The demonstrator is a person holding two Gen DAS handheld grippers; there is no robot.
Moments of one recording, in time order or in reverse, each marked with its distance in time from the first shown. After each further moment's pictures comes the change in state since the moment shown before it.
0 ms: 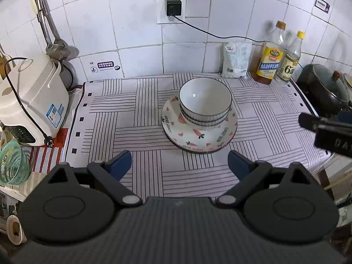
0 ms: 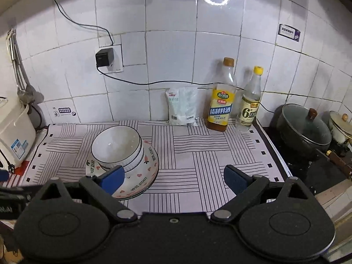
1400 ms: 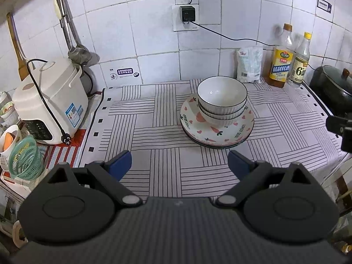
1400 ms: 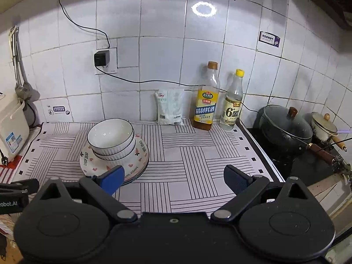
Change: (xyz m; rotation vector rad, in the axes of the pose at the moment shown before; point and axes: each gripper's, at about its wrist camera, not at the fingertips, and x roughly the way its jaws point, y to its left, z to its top) left arm -0.008 0.005 -0.054 0.011 -0.123 0.096; right arm -0.031 0.008 -0.051 -0.018 -0.060 -0.077
